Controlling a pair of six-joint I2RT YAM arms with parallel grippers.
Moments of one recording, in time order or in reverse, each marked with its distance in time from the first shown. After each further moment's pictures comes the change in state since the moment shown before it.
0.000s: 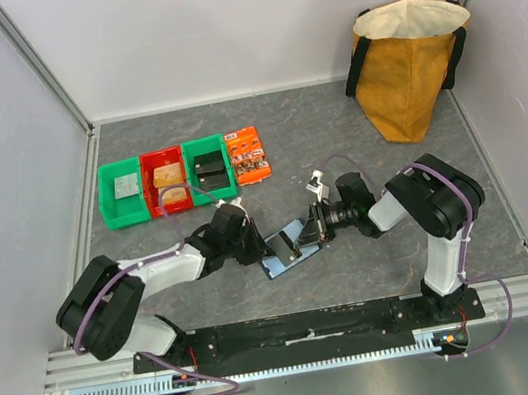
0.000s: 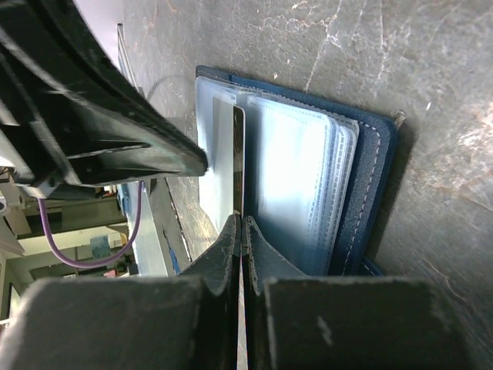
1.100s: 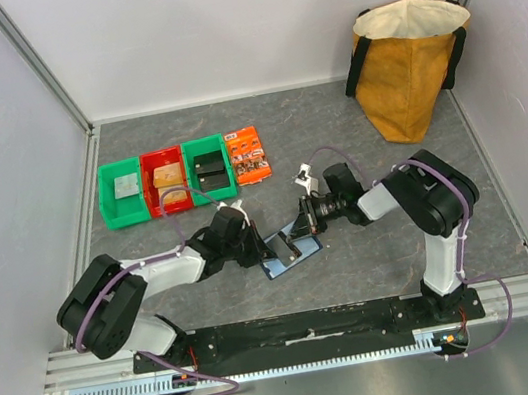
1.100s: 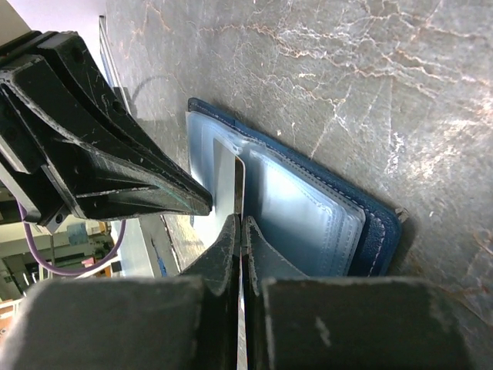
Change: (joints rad) left arm 0.000 0.041 -0.030 0.048 0.025 0.003; right arm 0.022 0.029 0.153 -0.194 0.013 -0.102
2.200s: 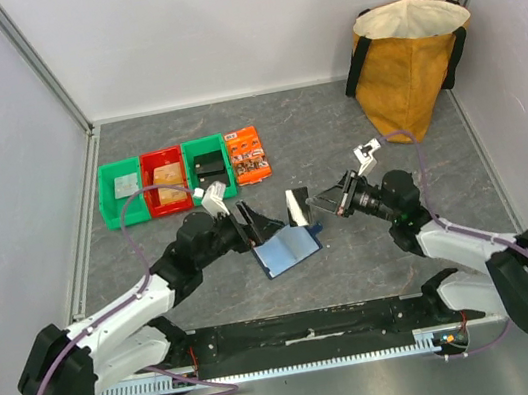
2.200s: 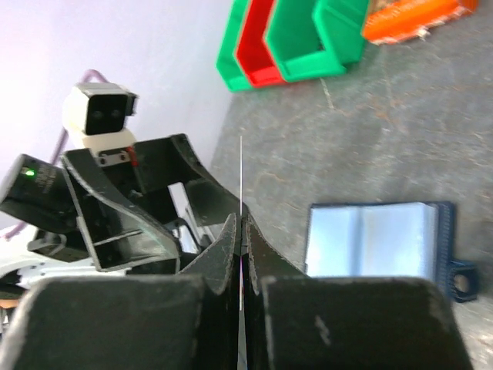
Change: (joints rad) left arm -0.002 -0.434 -0.075 0.125 -0.042 -0.039; right arm -0.087 -0.715 -0.338 0.191 0.355 0.359
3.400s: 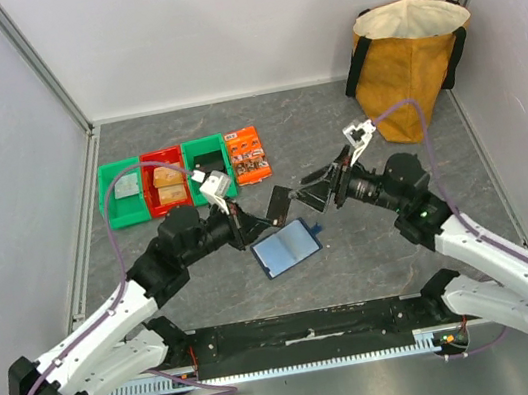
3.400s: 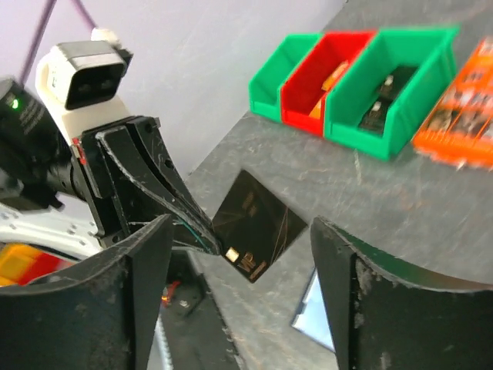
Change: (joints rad) left arm -0.043 -0.161 0.146 -0.162 0.048 0.320; right arm 0.178 -0.236 0.220 -0.308 0.119 -0.277
